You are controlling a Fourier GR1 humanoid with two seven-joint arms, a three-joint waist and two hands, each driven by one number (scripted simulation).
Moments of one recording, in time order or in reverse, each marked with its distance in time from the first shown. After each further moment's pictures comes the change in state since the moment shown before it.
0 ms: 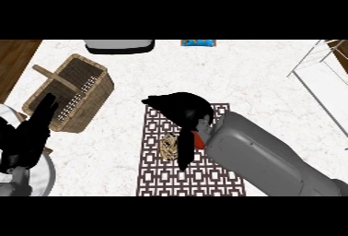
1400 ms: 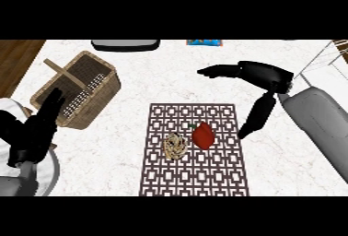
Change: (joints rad) left arm -0.043 0.014 -0.063 0.006 0.022 0.045 -0.022; right arm 0.092 -0.290 -0.274 0.179 -0.262 0.175 -0.682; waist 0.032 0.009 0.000
